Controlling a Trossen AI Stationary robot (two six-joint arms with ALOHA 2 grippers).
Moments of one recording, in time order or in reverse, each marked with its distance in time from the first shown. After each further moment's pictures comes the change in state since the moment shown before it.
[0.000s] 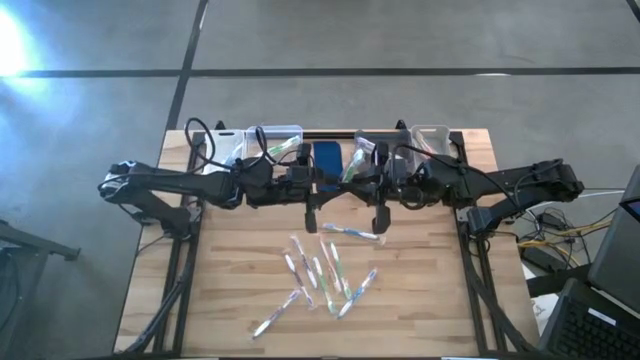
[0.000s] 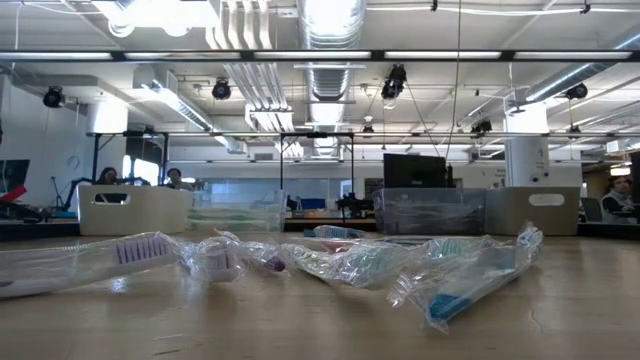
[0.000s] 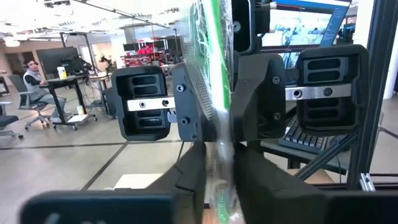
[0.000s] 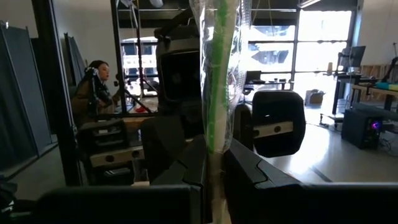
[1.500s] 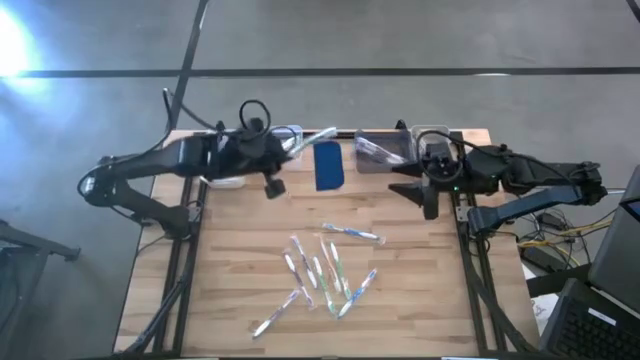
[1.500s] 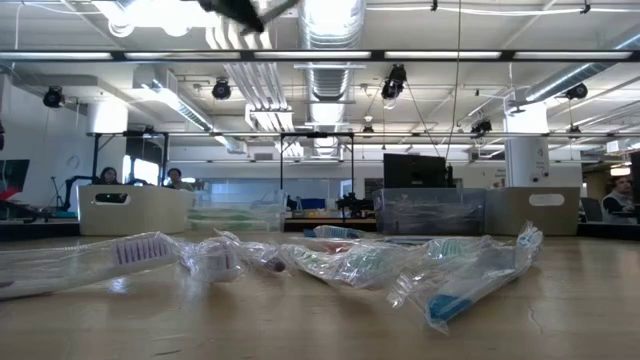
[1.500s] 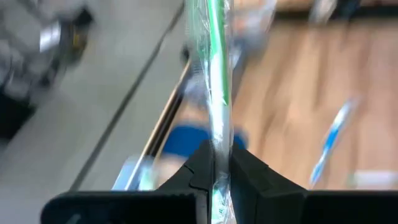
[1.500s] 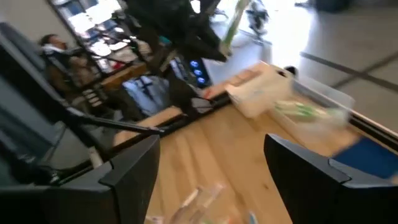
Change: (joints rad) left arm 0.194 -0.160 0.163 -1.054 -0.233 -0.055; right arm -0.008 -0.351 0.000 -0.726 0.088 0.457
